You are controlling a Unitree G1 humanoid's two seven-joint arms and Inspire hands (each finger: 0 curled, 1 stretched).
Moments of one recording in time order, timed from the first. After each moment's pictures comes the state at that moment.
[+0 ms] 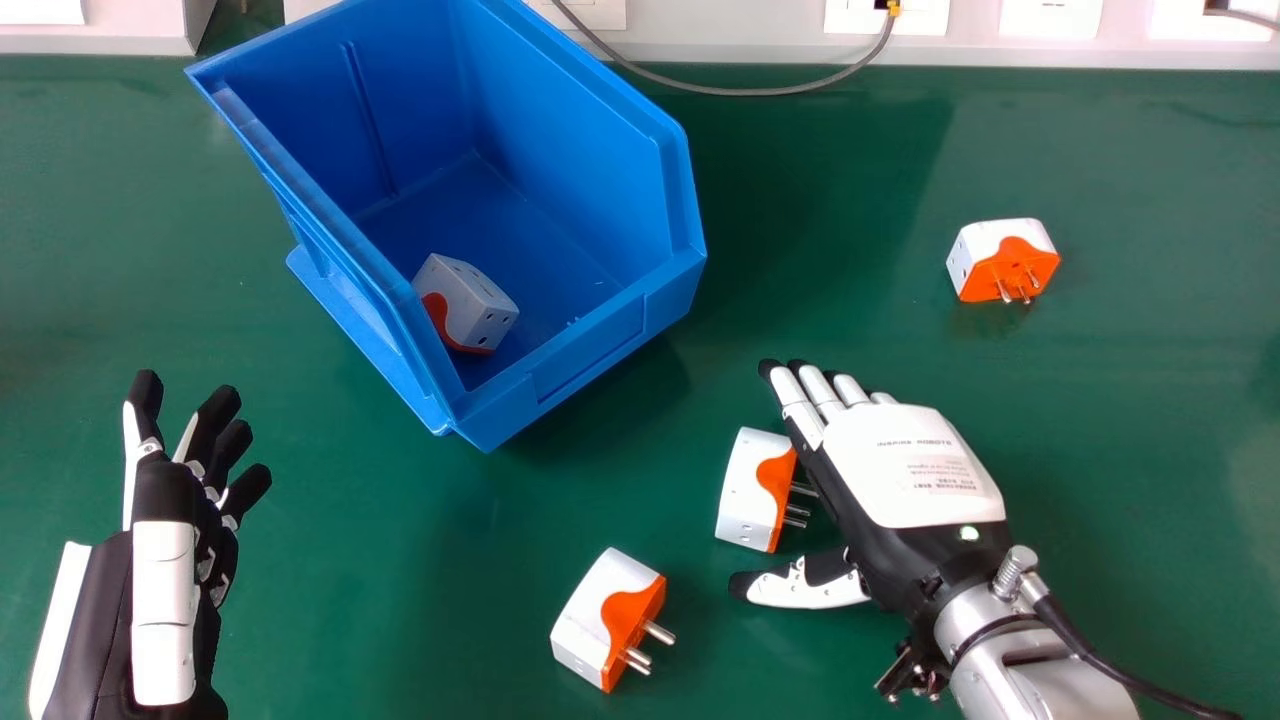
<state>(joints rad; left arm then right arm) 0.55 0.09 0.26 -0.21 -0.24 -0.32 -0.24 -0.04 -0.36 0.47 0.09 -0.99 0.16 -0.08</state>
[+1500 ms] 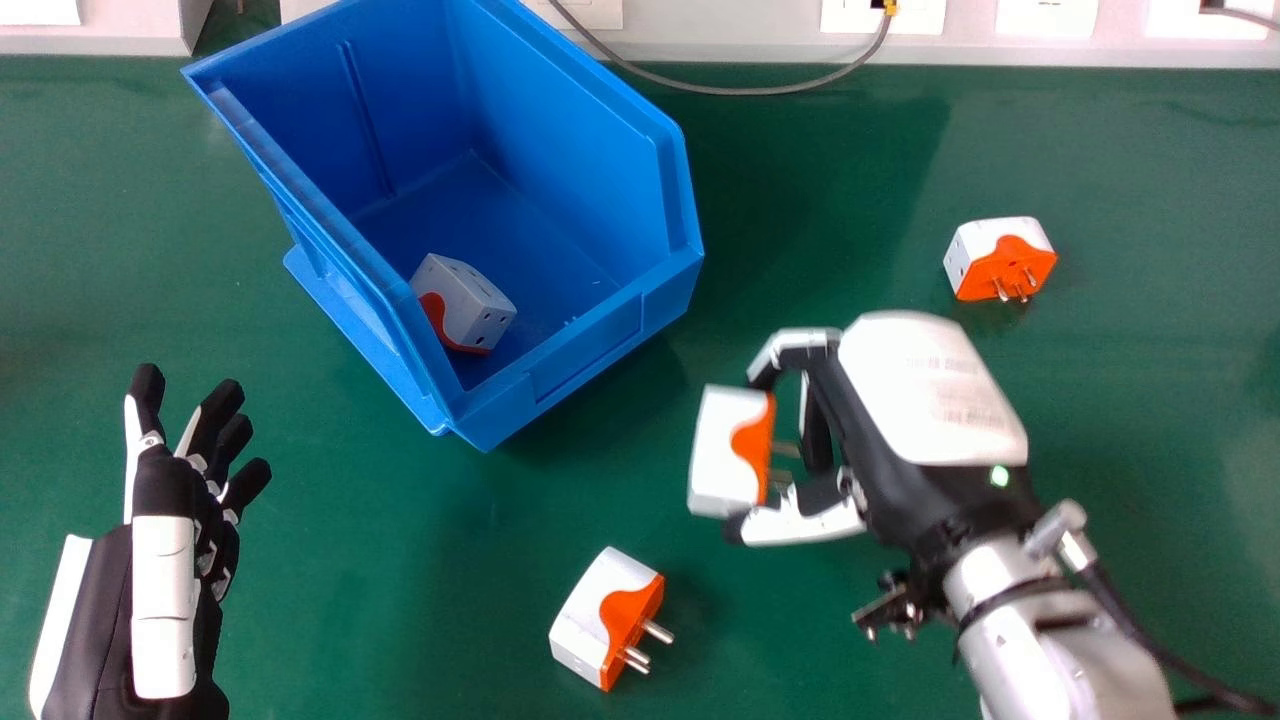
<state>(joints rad) 0.54 0.09 0.26 -0.23 -0.24 -0.30 -0.24 -0.01 -0.32 0.39 -0.28 -0.87 0.14 -0.02</state>
